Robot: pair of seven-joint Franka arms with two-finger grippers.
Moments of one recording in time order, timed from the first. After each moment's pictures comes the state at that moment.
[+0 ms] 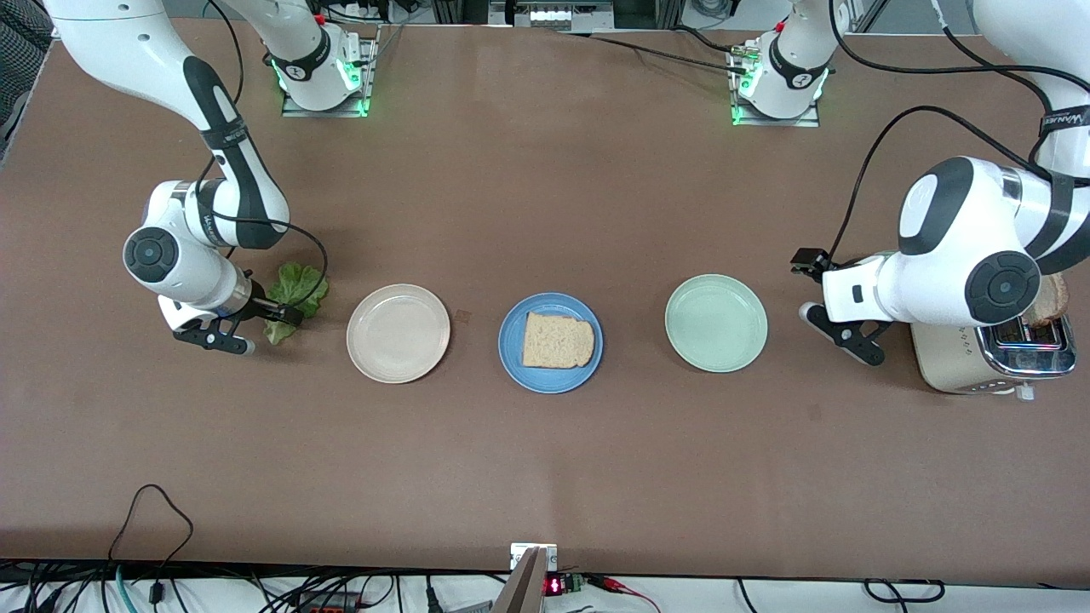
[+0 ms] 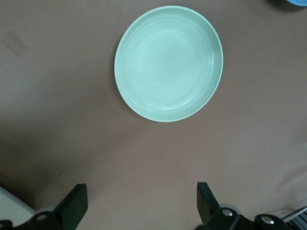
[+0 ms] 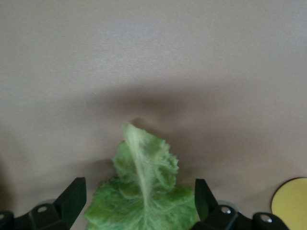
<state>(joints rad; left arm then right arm) 0.31 0.42 -0.51 -1.59 0.09 1.60 0.36 0.13 0.44 -0.11 -2.08 -0.01 2.46 0.26</state>
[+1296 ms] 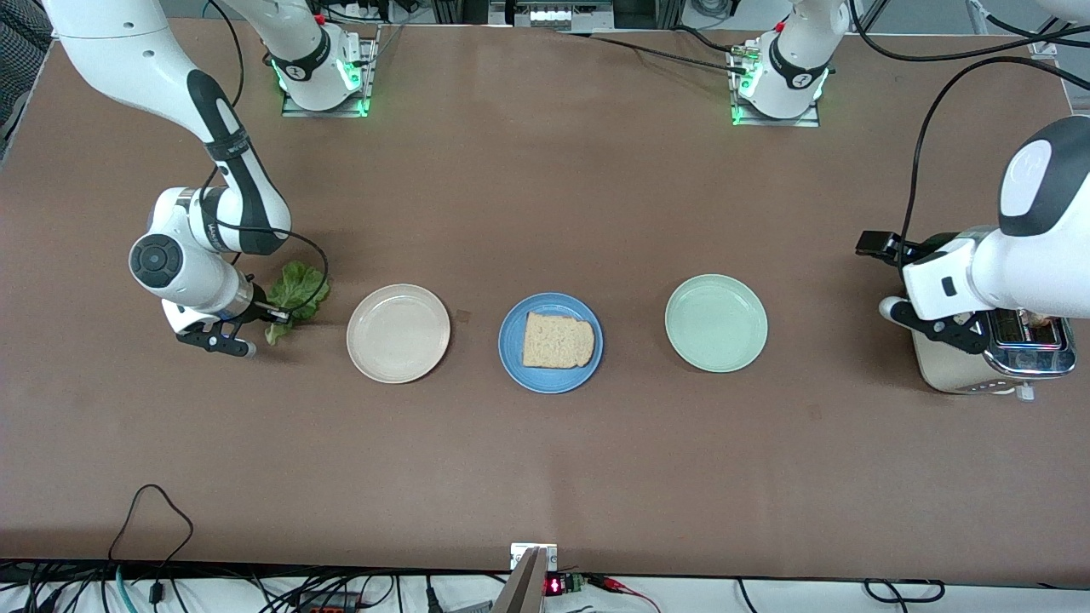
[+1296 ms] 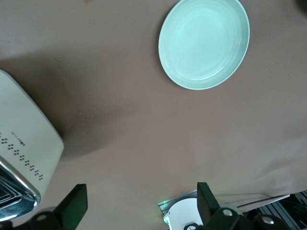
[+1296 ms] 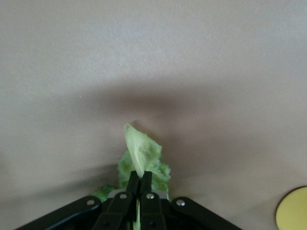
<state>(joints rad) 0.33 0.42 -0.47 -1.36 0.14 1.33 0.24 0.13 0.46 -0.11 -2.07 -0.01 2.48 0.26</state>
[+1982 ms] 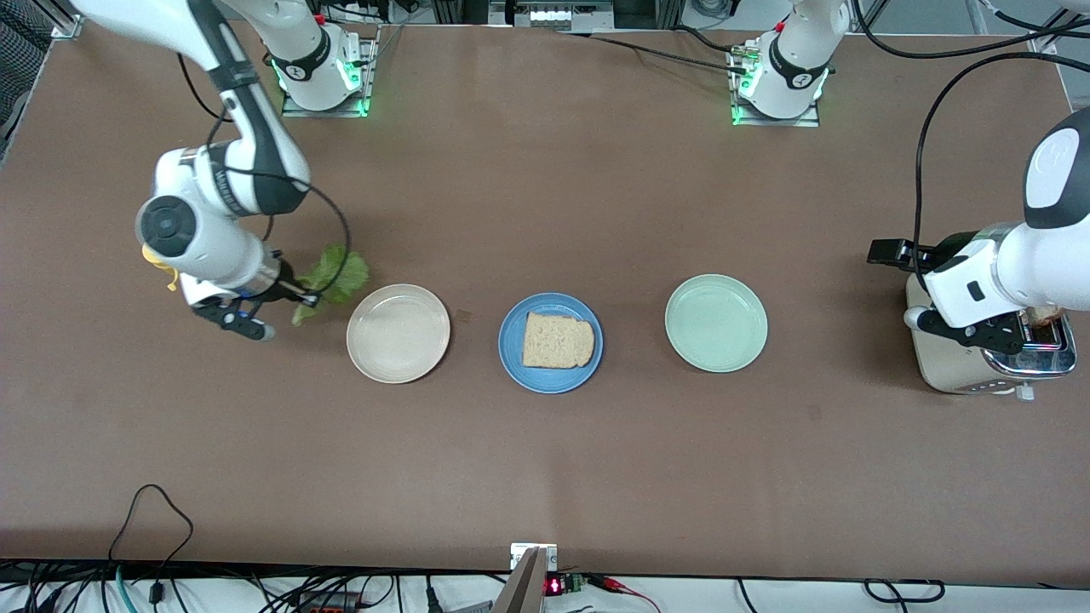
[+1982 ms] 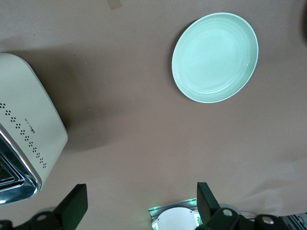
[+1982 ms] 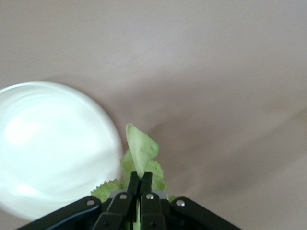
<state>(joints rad) 0.33 0.42 -0.47 -1.33 0.14 1.33 0.11 0.14 0.29 0.09 -2.04 0.00 2.27 0.68</state>
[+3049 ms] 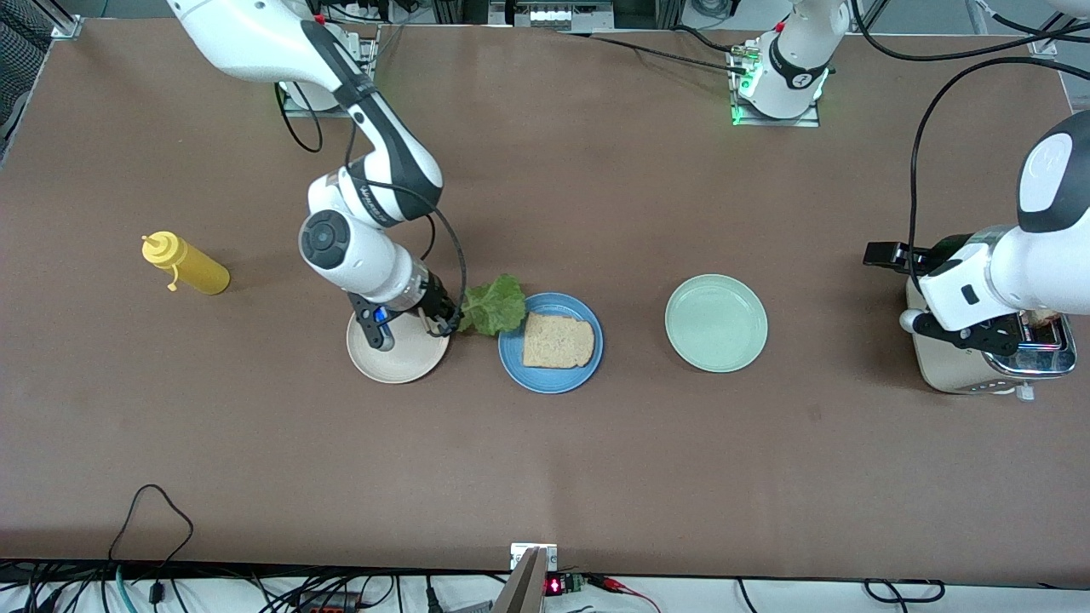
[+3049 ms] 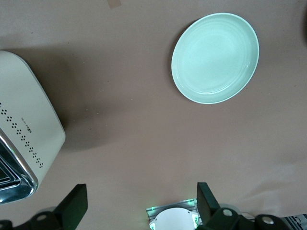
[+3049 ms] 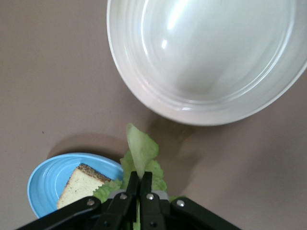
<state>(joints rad) 0.33 0.43 -0.47 -1.33 0.14 1.33 0.10 0.38 0.56 0.15 -1.76 0.26 2.42 1.39</state>
